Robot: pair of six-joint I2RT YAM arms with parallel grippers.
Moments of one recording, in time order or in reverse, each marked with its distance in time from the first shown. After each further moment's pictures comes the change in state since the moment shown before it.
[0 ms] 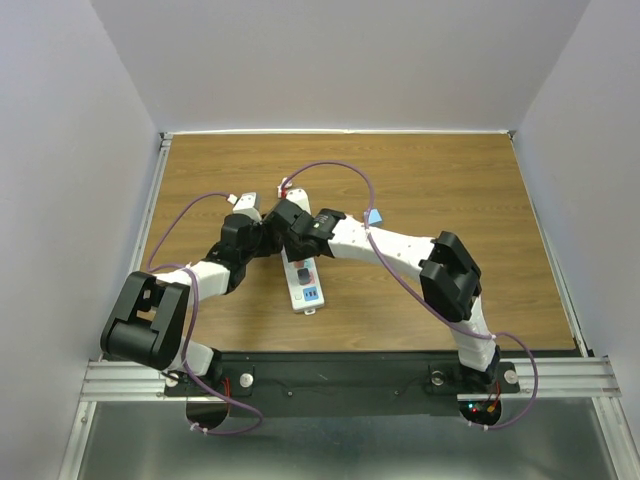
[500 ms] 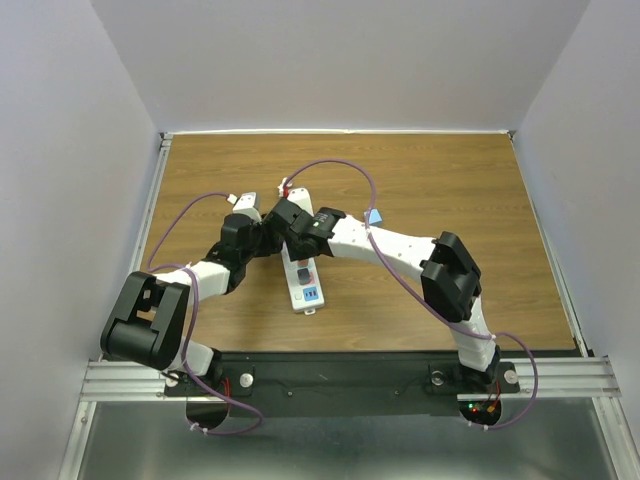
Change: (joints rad) left arm 0.000 0.000 0.000 0.004 0.000 0.000; right arm 0.006 0.000 0.033 -0.071 0.053 0.024
